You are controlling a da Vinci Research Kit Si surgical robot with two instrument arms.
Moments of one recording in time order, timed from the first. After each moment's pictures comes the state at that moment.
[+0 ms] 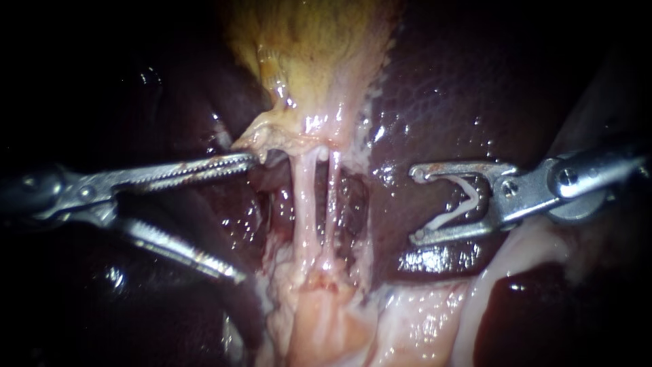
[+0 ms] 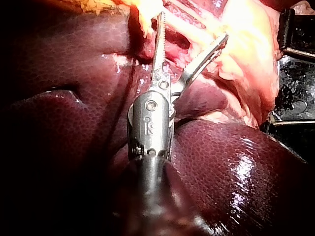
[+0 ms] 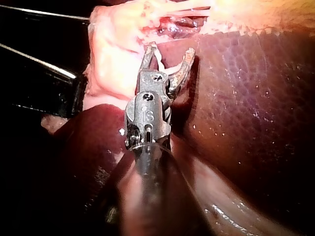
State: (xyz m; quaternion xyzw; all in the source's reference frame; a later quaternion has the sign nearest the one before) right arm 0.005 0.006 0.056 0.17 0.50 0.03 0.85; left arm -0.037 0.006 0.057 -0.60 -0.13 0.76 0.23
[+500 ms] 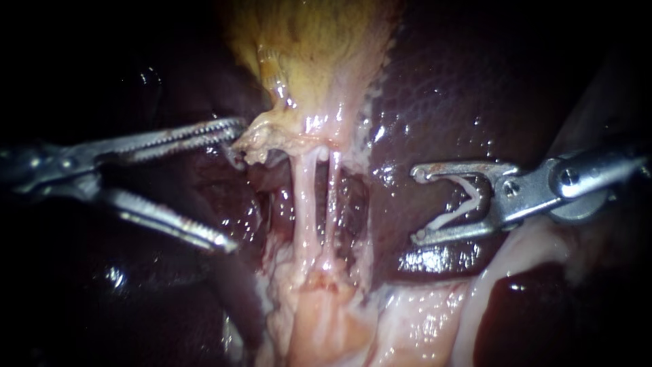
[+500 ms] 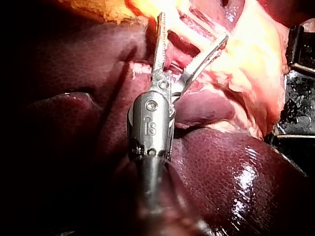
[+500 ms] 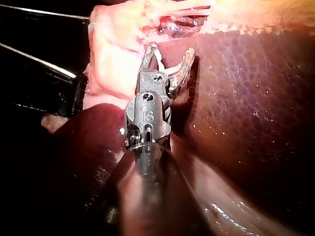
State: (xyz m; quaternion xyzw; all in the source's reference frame) right arm 0.004 0.006 0.056 0.17 0.50 0.03 0.85; left arm -0.035 0.010 0.054 -0.58 -0.11 0.76 0.27
